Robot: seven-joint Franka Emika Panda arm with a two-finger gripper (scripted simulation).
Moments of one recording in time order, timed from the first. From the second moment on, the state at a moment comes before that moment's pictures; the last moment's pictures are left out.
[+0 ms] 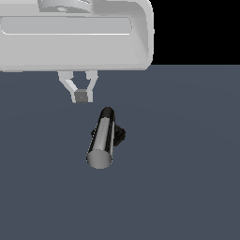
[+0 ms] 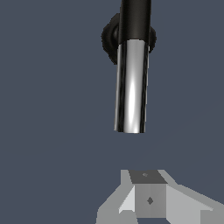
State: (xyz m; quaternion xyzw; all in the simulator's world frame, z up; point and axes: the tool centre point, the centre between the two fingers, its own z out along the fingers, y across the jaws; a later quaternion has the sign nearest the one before) arm -0.216 0.058 0.250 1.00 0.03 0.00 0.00
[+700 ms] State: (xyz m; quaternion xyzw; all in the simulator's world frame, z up) arm -0.204 0.083 0.155 1.00 0.05 0.00 0.00
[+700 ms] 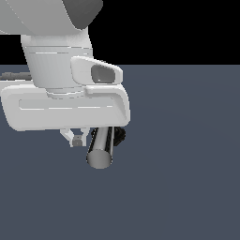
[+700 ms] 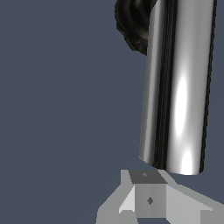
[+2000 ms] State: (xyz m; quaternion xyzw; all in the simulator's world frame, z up) arm -0.194 0.087 0.105 1.00 0.06 0.00 0.00
